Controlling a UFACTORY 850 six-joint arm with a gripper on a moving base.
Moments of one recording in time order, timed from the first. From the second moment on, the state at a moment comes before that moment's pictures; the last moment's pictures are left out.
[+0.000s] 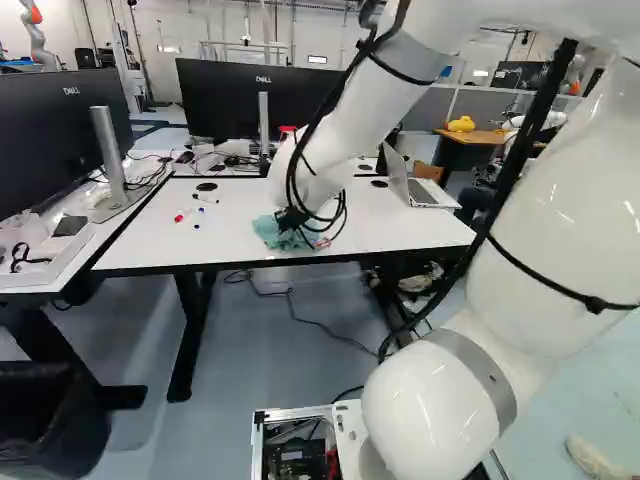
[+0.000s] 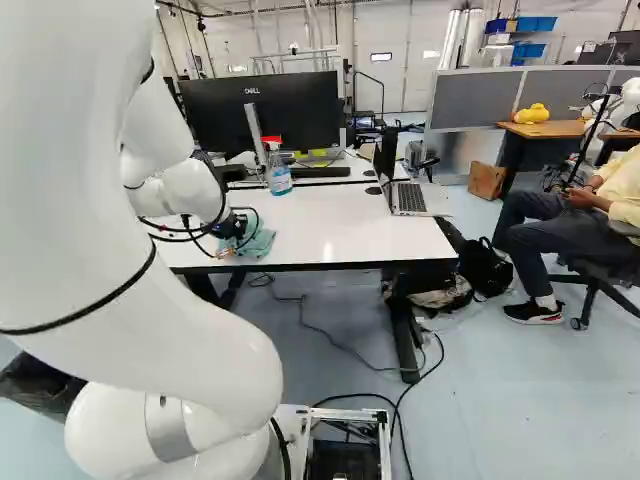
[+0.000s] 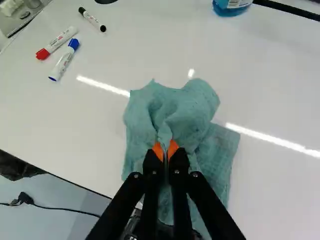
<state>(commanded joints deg) 21.0 3.2 -30.9 1.3 4.6 0.0</state>
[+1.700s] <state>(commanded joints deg) 10.3 10.0 -29.6 1.3 4.6 0.0</state>
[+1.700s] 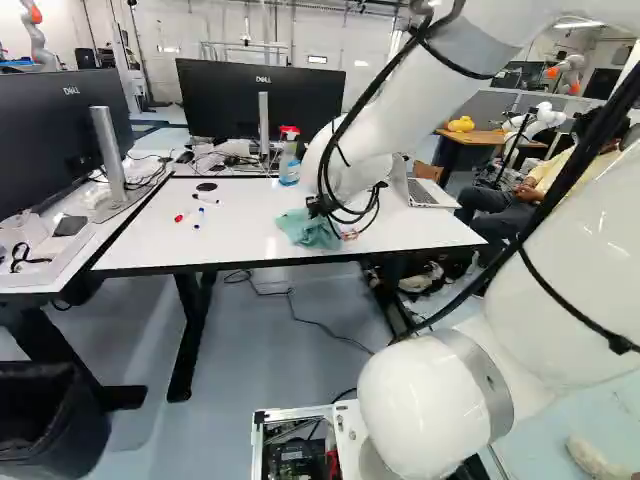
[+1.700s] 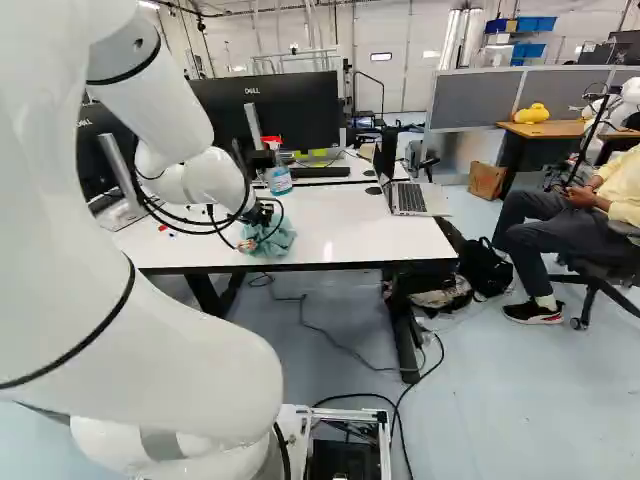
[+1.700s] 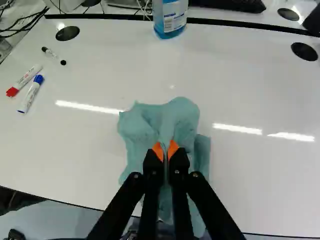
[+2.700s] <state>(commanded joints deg) 2.9 6.3 -40.4 1.3 -7.7 0.0</state>
